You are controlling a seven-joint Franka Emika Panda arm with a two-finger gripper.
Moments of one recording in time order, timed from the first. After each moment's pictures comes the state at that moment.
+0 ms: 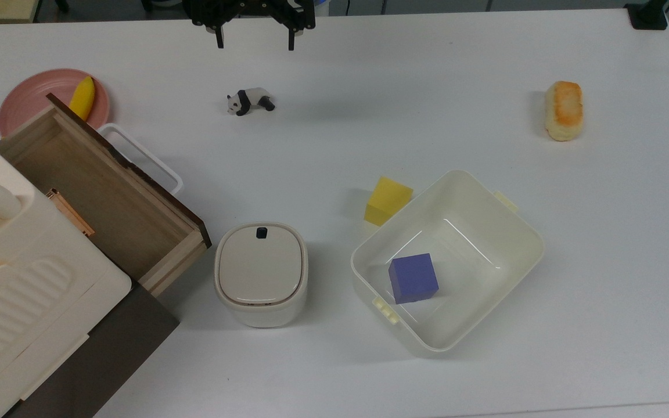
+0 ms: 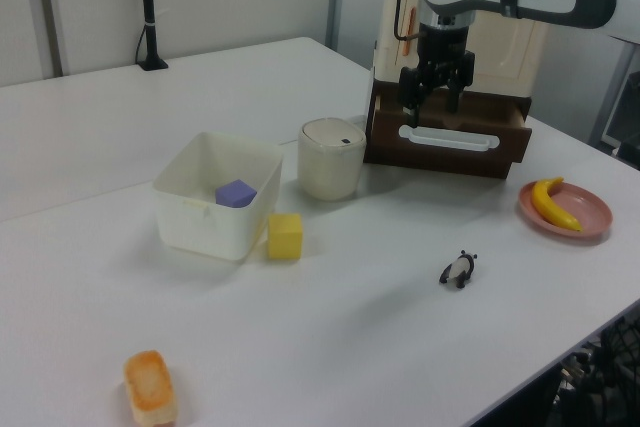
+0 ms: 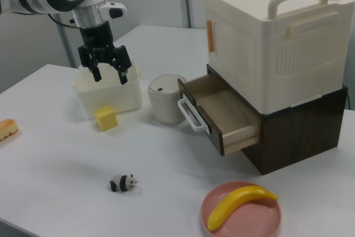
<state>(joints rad) -0.04 0.03 0.06 -1.64 -0.09 1.65 -0.02</state>
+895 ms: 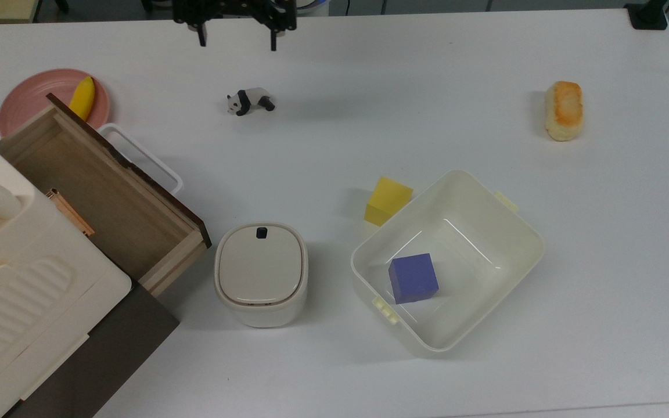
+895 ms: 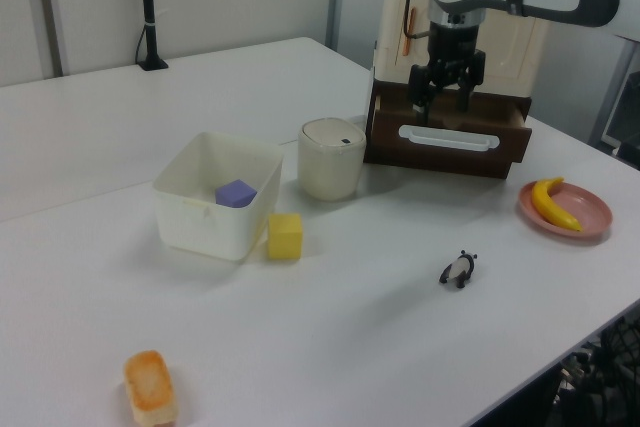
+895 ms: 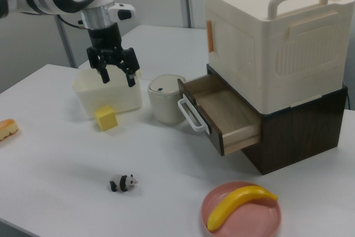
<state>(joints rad) -0.07 0.03 0.05 -1.64 -0.09 1.65 -0.02</state>
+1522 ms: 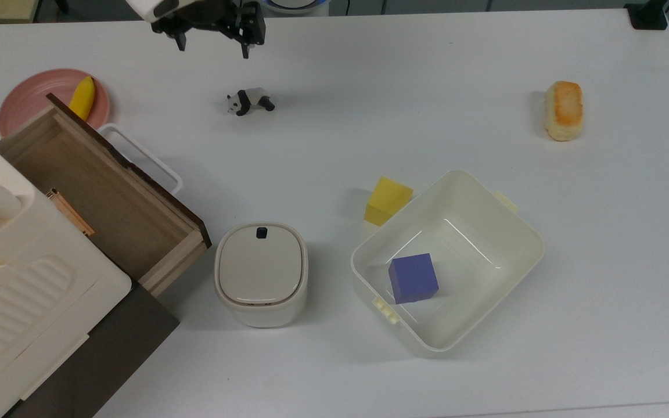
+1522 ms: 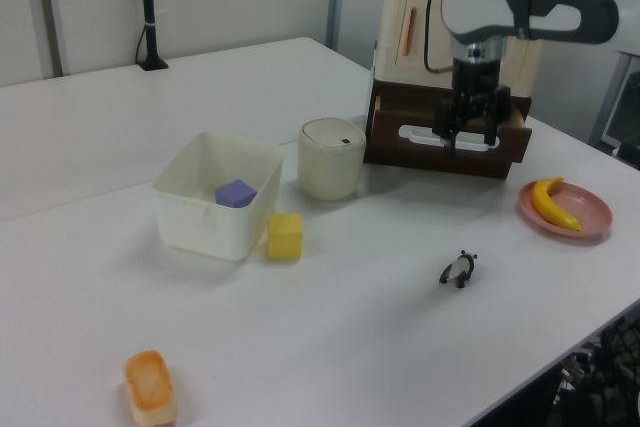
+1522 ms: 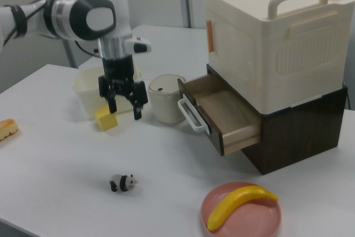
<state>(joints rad) -0.15 0.03 0.04 -1.79 -0.09 1.65 -0.02</state>
